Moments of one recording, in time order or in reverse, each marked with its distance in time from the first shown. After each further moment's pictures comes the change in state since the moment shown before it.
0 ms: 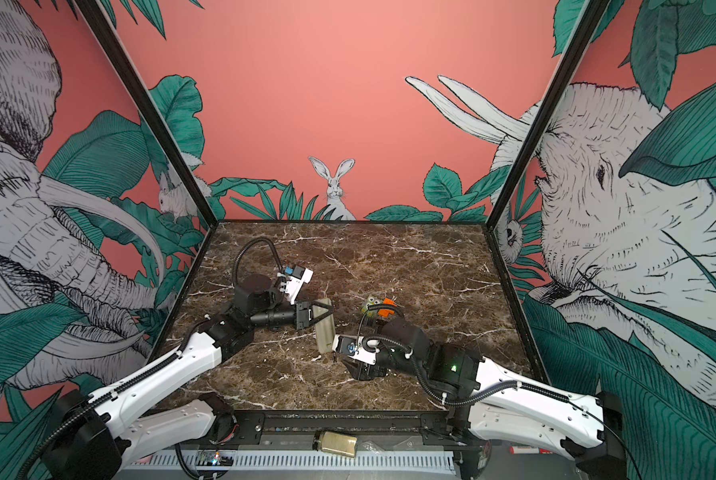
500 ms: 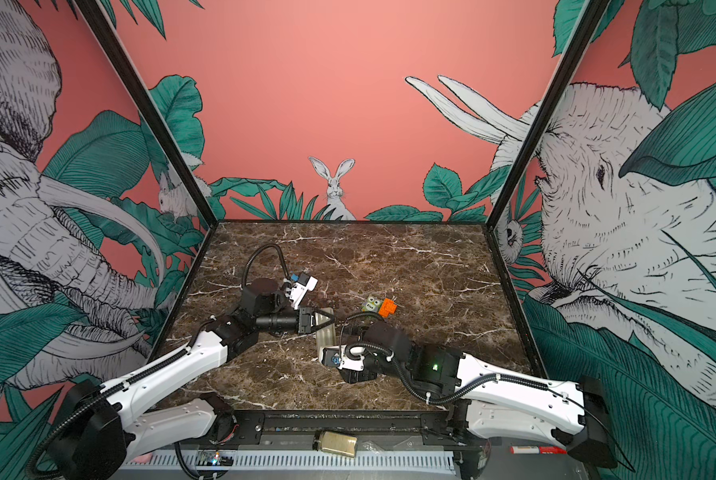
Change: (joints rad) left arm 0.000 0.044 -0.035 0.009 0.068 -0.087; right arm 0.065 0.105 0.006 0.050 0.026 -0.082
